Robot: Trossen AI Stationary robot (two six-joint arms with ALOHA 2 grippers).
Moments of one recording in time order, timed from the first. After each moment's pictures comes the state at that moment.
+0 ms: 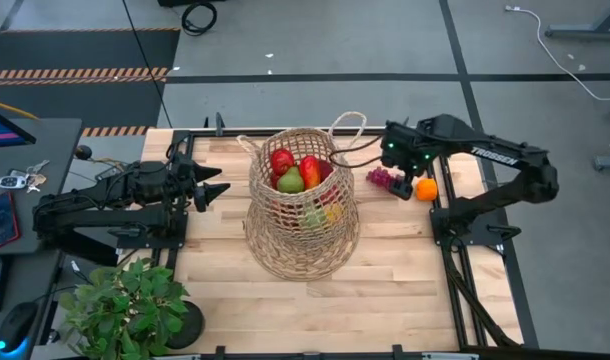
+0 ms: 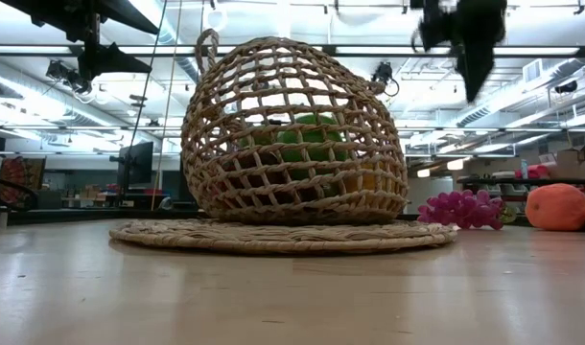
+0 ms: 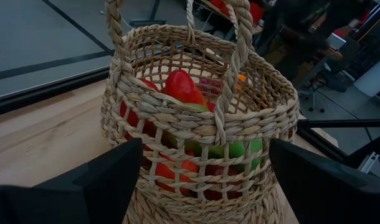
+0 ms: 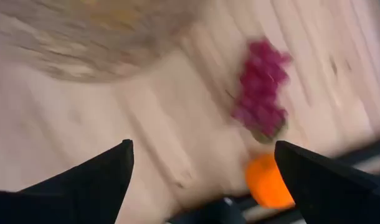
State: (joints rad) left arm 0.14 0.43 0.61 -0.47 -0.25 -0.54; right arm -0.36 1.26 1.35 -1.46 -0.03 0.14
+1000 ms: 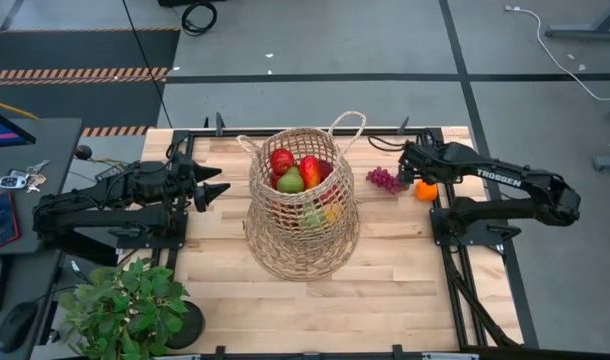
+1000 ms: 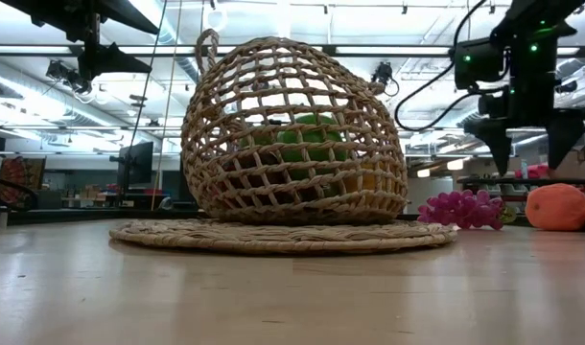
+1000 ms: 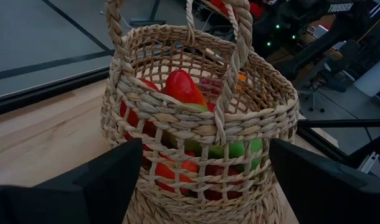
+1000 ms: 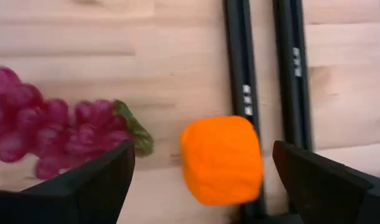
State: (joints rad) left arm 0.14 0.43 0.61 -0.47 -0.25 -0.54; right arm -0.60 1.00 0.71 -1.16 0.37 1.04
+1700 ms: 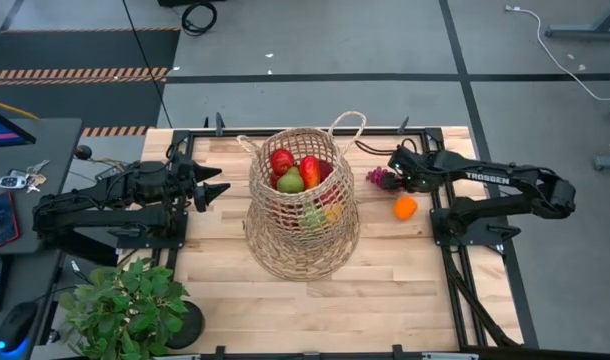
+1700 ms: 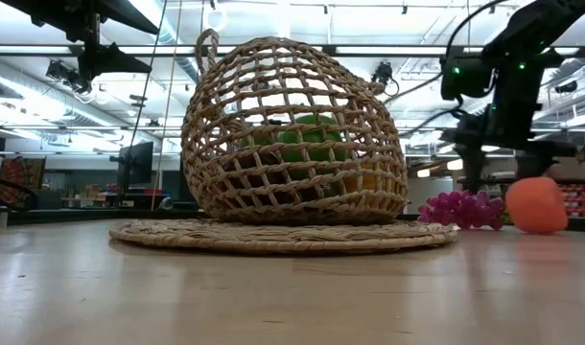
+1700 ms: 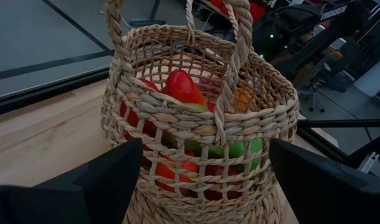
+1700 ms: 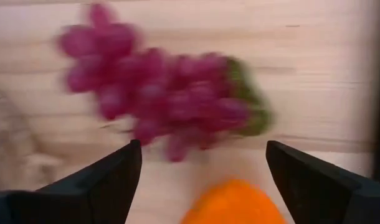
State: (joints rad) left arm 0.14 0.43 0.61 -0.47 -0.25 -0.54; right arm -0.56 1.06 0.59 -0.83 0.13 1.04
